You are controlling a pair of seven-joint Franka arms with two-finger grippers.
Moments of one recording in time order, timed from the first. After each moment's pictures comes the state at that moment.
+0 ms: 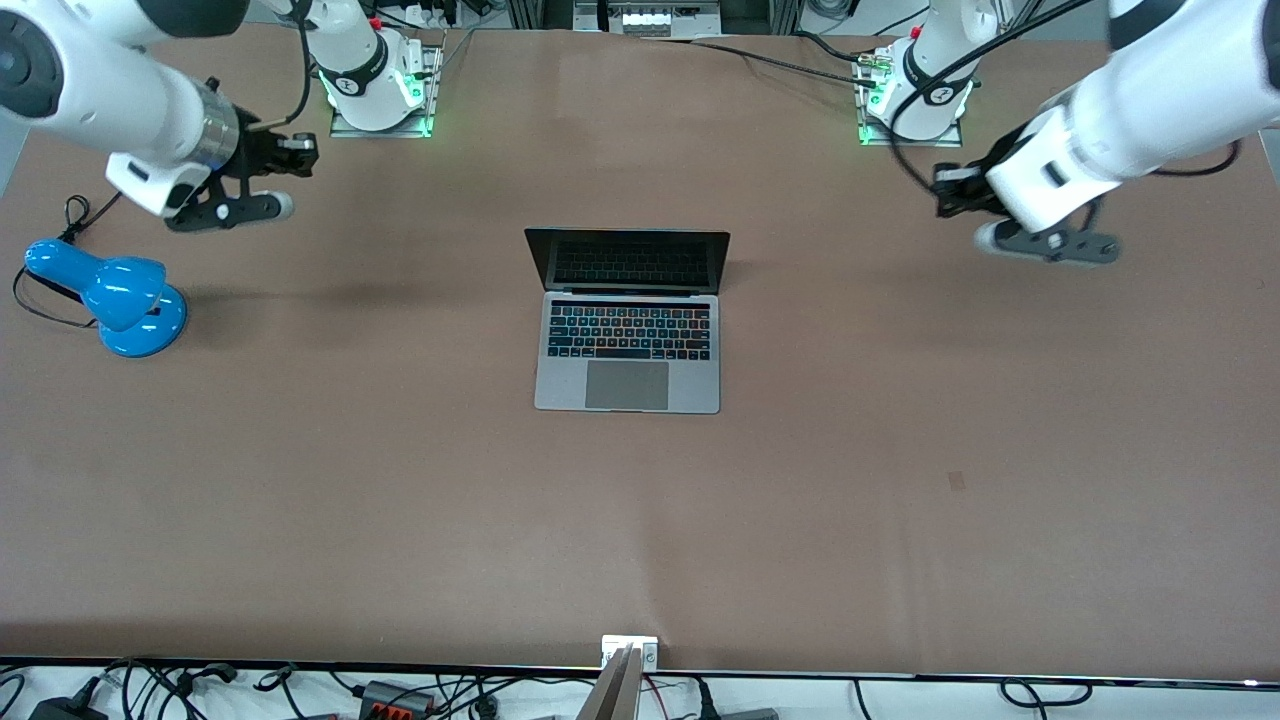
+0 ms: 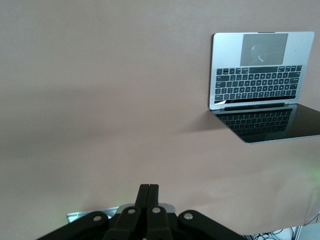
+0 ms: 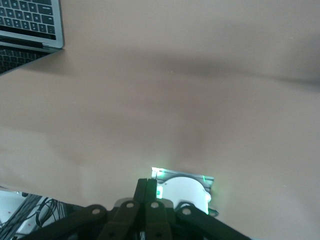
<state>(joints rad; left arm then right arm) 0.00 0.05 -0.26 -1.64 -0.21 1.46 -0.20 0.15 -0.19 0.05 -2.04 0.11 1.49 0.03</state>
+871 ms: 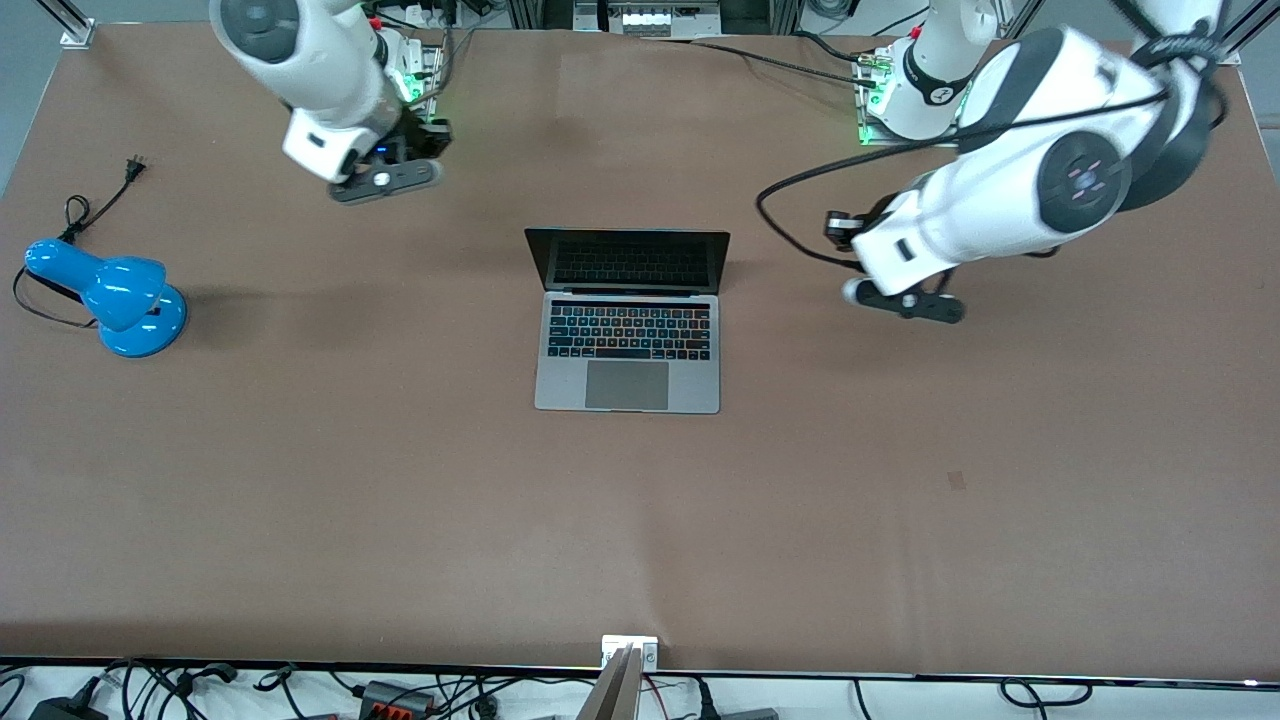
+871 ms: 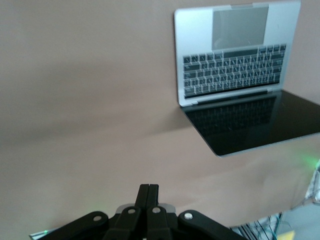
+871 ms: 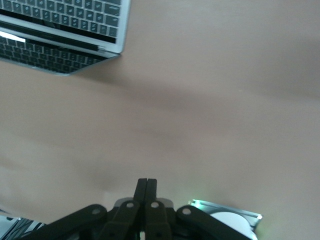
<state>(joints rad) -0.05 0.23 -0.36 -1.65 -0.26 1.55 -0.25 0.49 -0.21 0.06 -2.22 0.16 1.78 0.26</state>
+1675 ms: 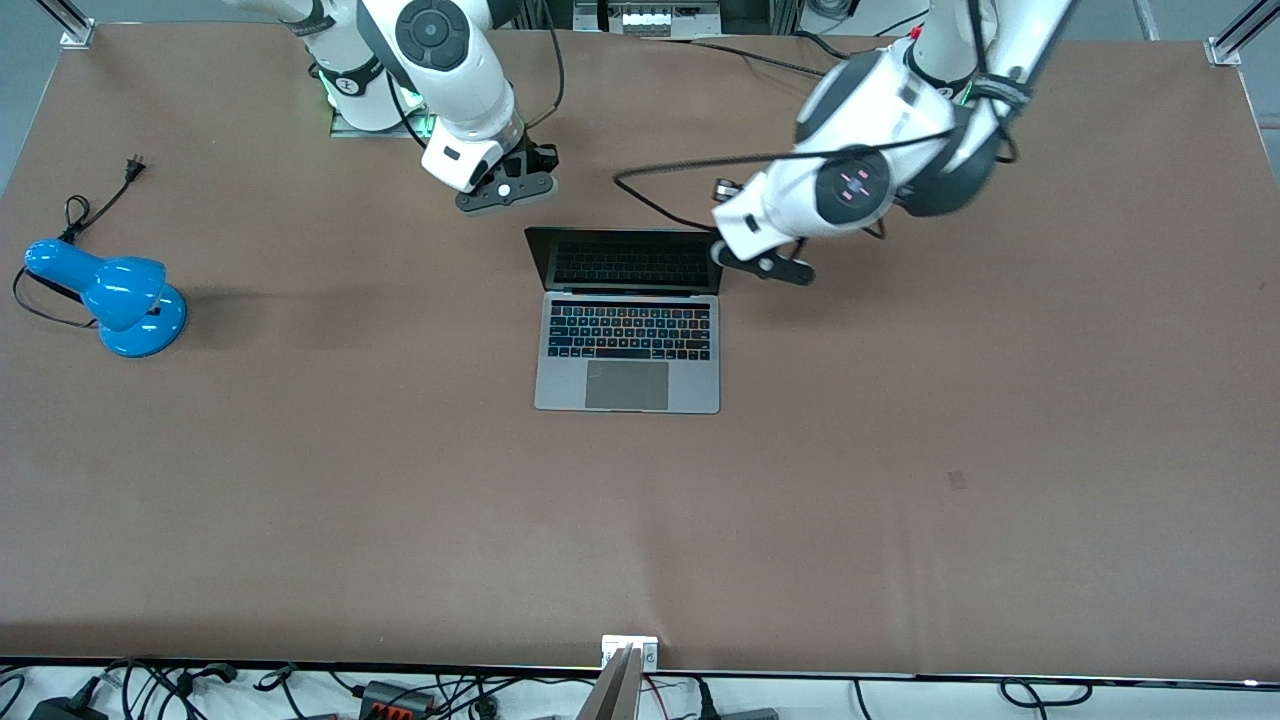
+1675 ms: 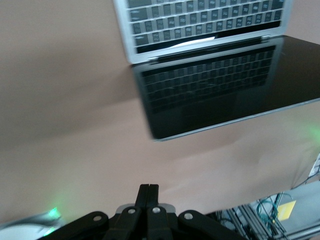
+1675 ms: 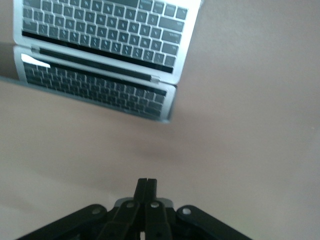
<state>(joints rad) -0.19 0.22 -0.47 -1.88 -0.34 1.79 -0.36 0.70 -0.04 0.06 -2.23 0.17 2.13 0.45</state>
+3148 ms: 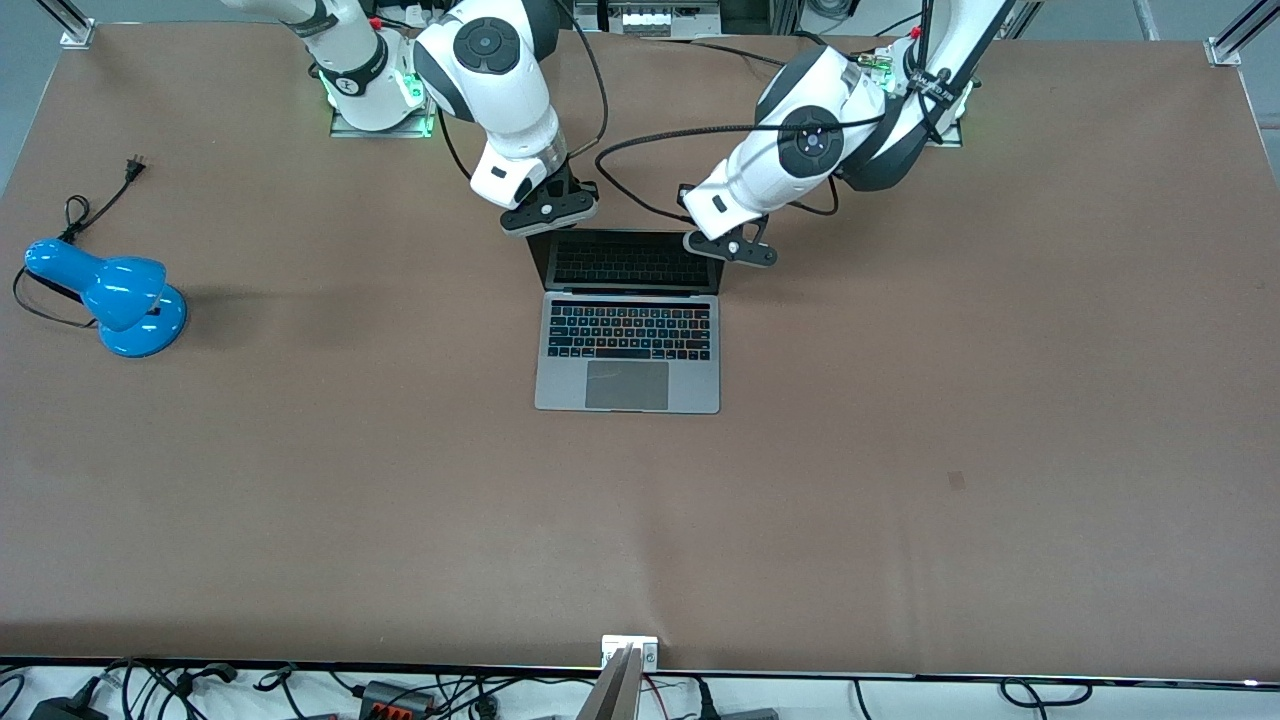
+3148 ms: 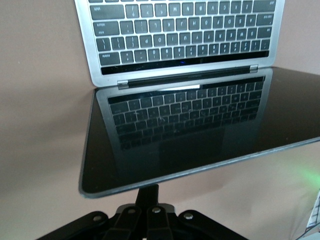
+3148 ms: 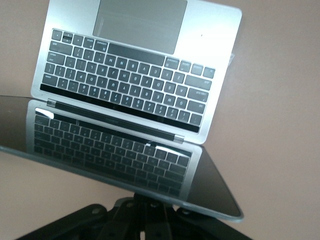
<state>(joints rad) -0.17 0.22 -0.57 -2.09 -0.36 2.17 -0.41 0.78 0.08 0.04 -2.27 0.02 2.49 0.55</state>
